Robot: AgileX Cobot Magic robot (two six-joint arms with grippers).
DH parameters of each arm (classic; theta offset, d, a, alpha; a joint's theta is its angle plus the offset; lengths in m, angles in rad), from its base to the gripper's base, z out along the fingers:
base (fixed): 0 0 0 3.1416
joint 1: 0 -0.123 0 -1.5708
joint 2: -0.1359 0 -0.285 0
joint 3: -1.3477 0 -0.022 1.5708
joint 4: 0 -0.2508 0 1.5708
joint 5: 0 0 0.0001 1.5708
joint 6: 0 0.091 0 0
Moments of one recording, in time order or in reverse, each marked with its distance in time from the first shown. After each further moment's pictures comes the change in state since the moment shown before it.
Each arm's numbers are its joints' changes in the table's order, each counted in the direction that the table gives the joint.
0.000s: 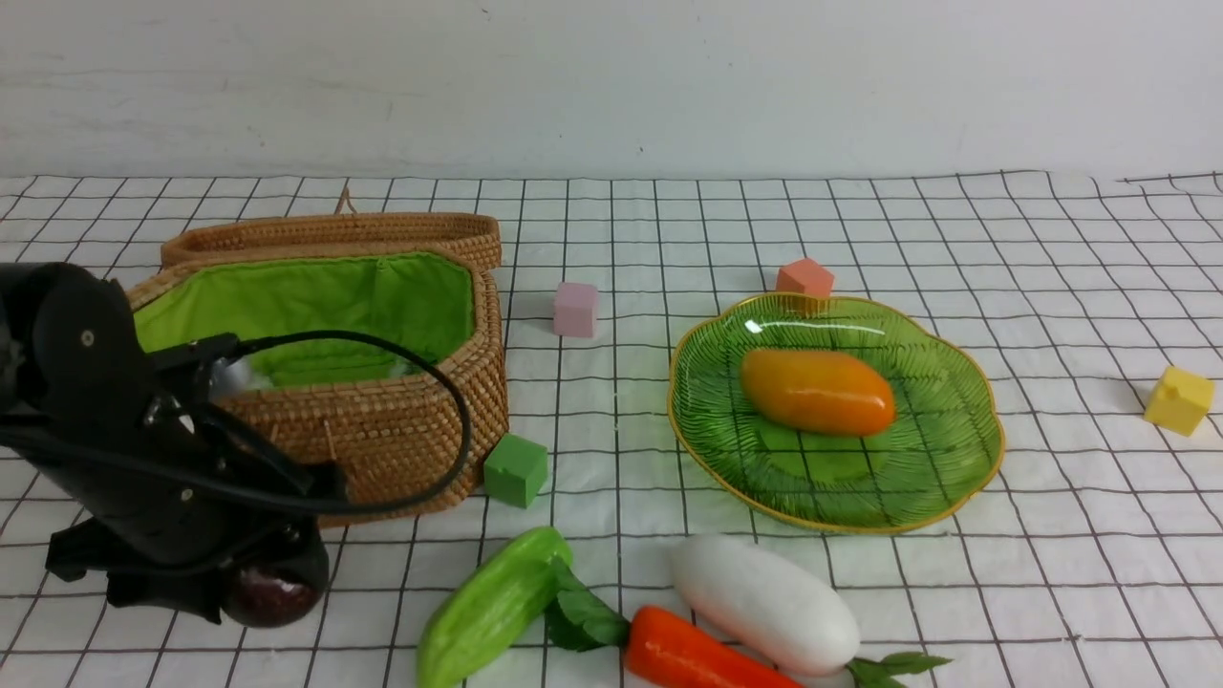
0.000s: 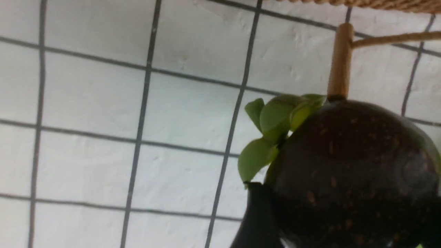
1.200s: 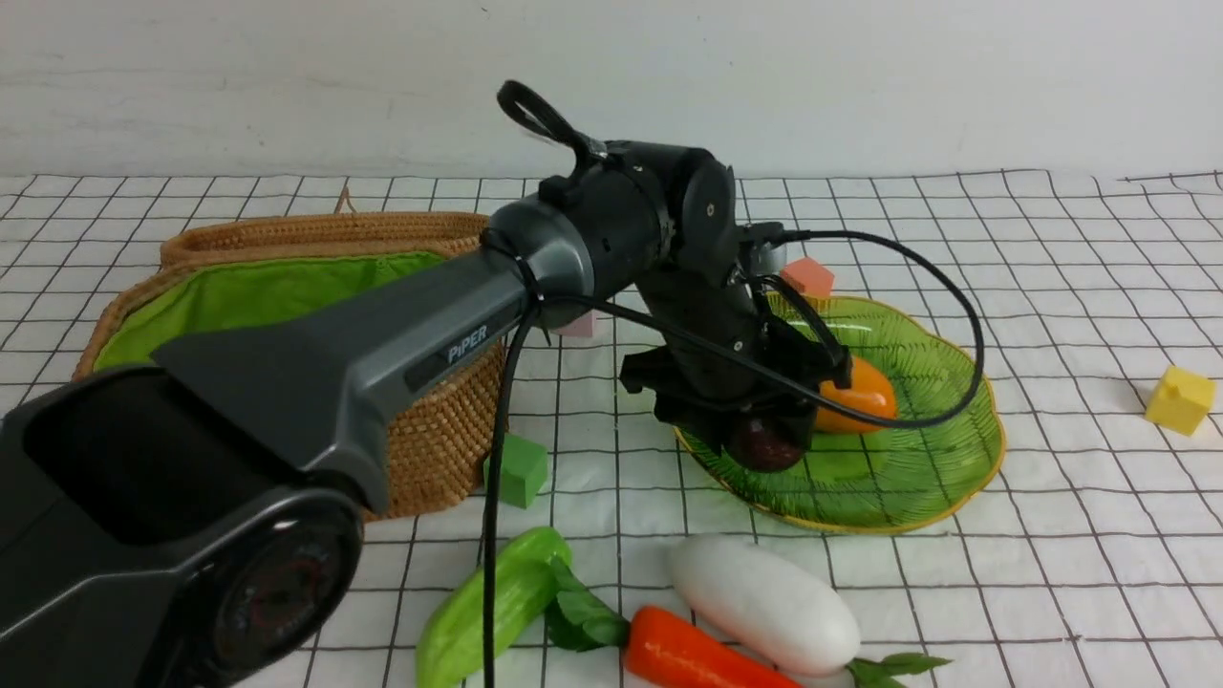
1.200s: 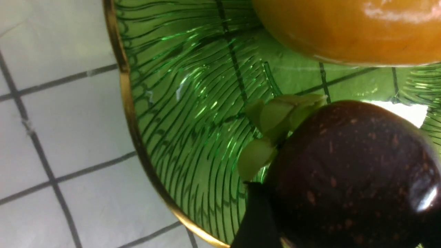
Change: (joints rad) right arm 0.000 0.000 0.000 0.000 0.000 0.000; left arm 0.477 -0.816 1.217 0.101 0.226 -0.012
